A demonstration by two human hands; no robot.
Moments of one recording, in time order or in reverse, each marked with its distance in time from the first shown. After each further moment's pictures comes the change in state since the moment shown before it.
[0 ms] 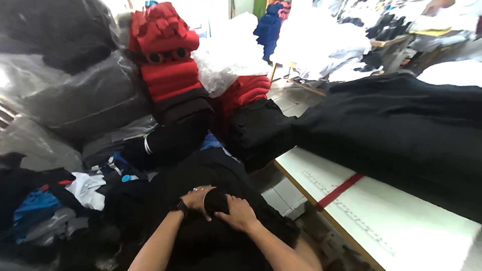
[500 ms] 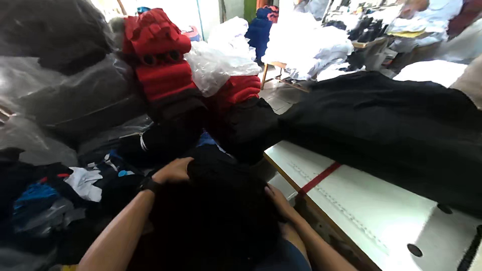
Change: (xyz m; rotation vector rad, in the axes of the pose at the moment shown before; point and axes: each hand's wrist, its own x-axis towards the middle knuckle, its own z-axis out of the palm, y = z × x) left_hand -0.108 0.058 -0.110 -0.064 0.275 0.000; right_hand -0.084 0.139 -0.018 0.784 0.404 -0.110
